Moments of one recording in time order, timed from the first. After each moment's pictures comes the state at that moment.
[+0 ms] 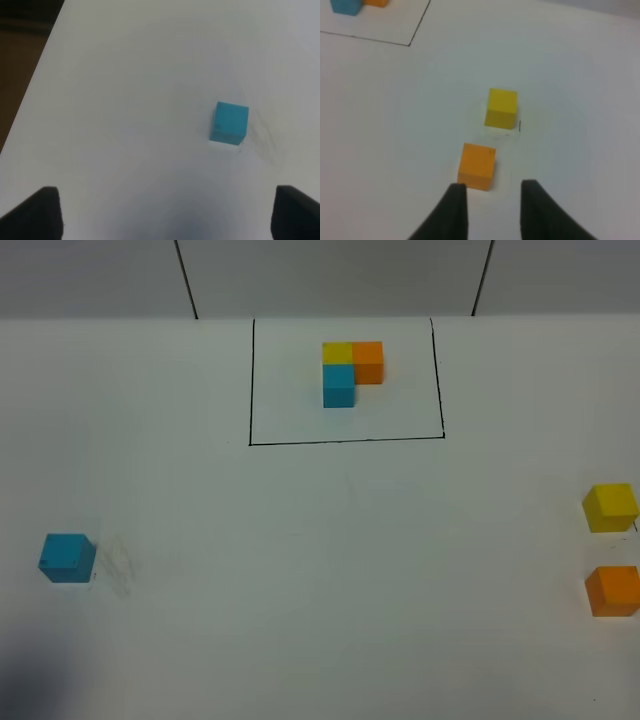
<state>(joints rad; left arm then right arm) -0.01 0.50 -0.75 0.20 1.06 -0.21 0.02 -0.01 -0.50 0.02 1.07 -0.16</state>
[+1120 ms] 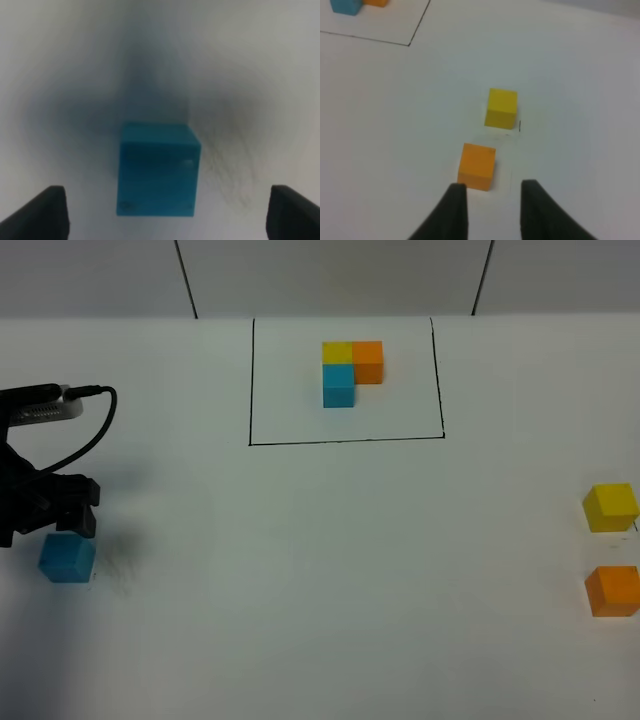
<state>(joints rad) -0.01 1.61 -0.86 -0.07 0.64 -0.03 0.02 -0.01 -0.50 0.02 1.07 -0.16</state>
